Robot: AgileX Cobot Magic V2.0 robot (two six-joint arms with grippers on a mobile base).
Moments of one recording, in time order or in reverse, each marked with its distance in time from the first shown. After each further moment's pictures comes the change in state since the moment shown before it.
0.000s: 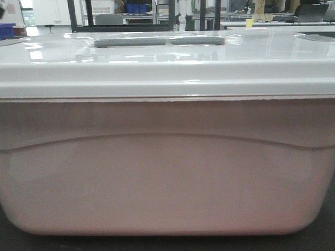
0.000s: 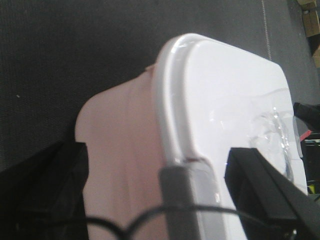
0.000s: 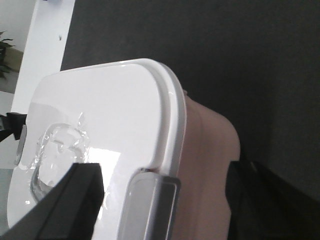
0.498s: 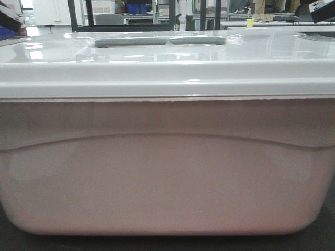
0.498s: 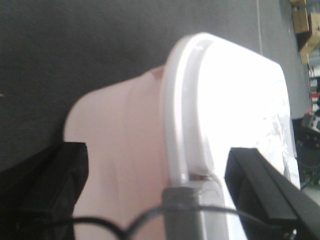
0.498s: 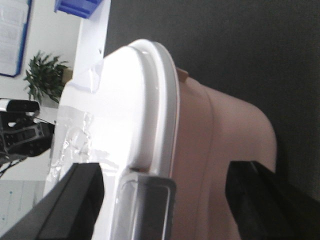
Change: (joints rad) left arm -0.064 0.058 -0.002 -0.037 -0.004 0.015; right arm 0.000 0.055 0.223 0.250 -0.019 -0.177
